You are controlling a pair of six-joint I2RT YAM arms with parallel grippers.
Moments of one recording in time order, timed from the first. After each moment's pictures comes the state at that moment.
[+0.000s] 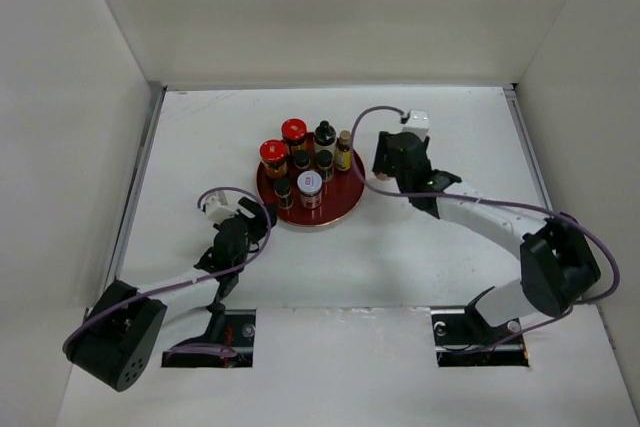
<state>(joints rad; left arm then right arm) -0.48 1.06 0.06 0.65 -0.37 -0.96 0.54 1.46 0.95 -0.01 0.54 0.41</state>
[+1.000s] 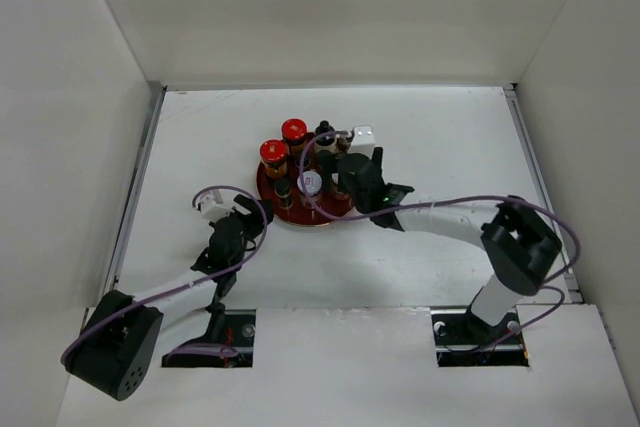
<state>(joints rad) -0.44 1.01 0.06 0.65 -0.36 -0.95 0.86 1.70 1.05 0.15 0.59 0.40</state>
